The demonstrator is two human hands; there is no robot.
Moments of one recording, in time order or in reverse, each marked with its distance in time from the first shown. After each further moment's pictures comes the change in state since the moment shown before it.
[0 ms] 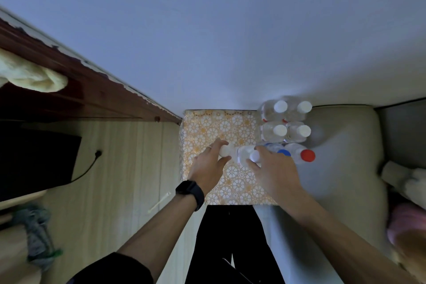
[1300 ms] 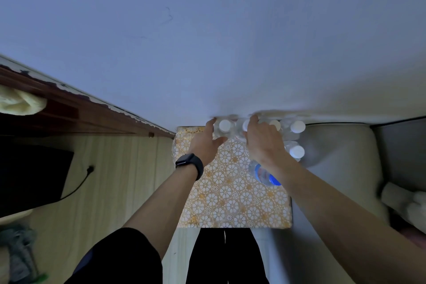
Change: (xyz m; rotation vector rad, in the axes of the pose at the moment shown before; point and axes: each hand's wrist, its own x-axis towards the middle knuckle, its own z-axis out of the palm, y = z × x) left_hand 0.112 0.021 -0.009 -0.038 -0.007 -0.101; right_hand 0.115 0.006 -0.034 -0.072 0.061 0.048
